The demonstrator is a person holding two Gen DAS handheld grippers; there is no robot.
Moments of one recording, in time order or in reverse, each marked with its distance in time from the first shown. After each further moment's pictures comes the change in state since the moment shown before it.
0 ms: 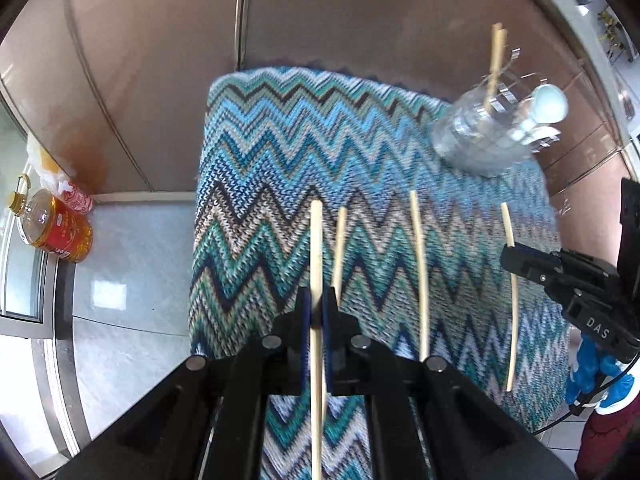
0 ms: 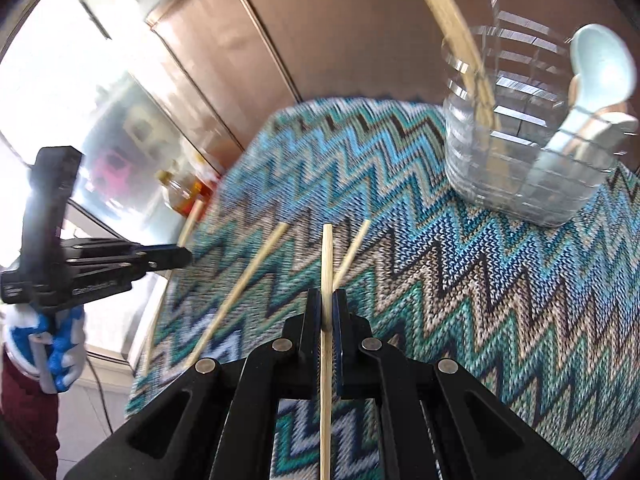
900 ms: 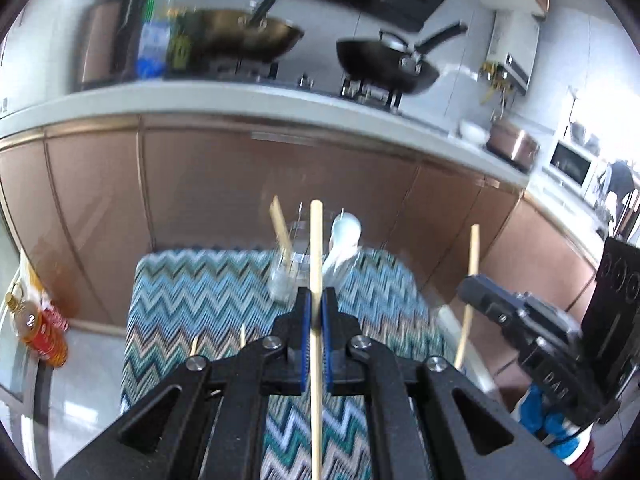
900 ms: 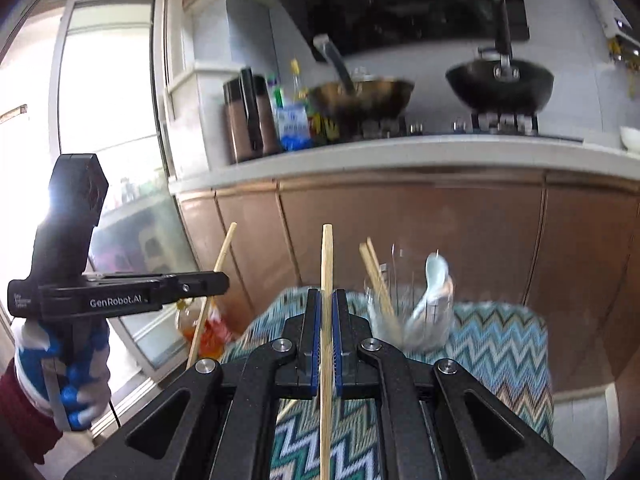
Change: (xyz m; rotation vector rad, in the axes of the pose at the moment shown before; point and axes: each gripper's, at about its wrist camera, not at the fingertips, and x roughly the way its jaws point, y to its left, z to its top) left arm -0.167 -0.180 -0.029 0.145 -0.560 -0.145; right arm -0.235 0.019 -0.055 -0.129 -0.667 -0.089
